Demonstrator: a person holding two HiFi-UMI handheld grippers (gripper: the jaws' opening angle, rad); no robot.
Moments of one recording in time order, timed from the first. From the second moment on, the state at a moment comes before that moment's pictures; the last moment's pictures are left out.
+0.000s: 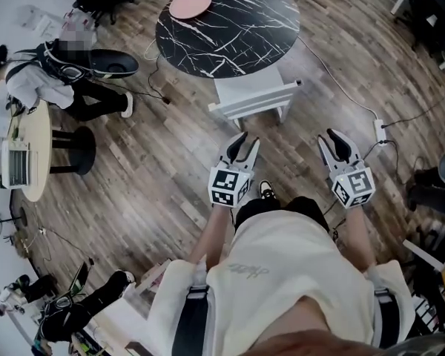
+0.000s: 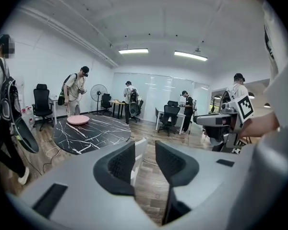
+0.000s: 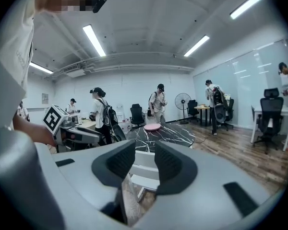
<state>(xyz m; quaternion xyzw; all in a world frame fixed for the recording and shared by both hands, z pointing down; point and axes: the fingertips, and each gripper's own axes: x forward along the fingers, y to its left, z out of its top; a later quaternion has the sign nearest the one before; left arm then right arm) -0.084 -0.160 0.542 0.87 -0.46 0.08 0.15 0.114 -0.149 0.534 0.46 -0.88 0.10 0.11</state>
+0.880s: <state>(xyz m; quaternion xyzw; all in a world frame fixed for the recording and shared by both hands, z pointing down) -0.105 -0.340 0.498 0.84 -0.52 0.08 0.14 0.047 -0.344 0.537 0.30 -0.94 0.02 0.12</state>
